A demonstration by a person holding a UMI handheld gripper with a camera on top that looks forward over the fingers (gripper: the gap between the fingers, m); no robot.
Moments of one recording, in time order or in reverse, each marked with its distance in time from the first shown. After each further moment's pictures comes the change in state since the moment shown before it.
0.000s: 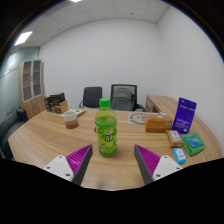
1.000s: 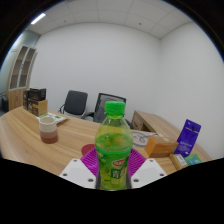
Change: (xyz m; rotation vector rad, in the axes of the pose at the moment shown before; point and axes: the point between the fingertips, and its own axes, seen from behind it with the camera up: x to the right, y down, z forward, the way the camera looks) arm -0.031 -0.044 0.167 0.128 0.256 -0.150
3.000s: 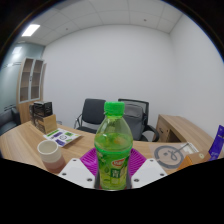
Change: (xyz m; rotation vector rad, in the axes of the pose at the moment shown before) arm -0.069 -0.056 0.119 0.053 -0.244 0.086
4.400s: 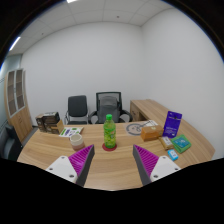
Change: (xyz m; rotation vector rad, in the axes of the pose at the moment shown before) arm -0.025 -0.056 -0.316 -0.164 0.254 0.181
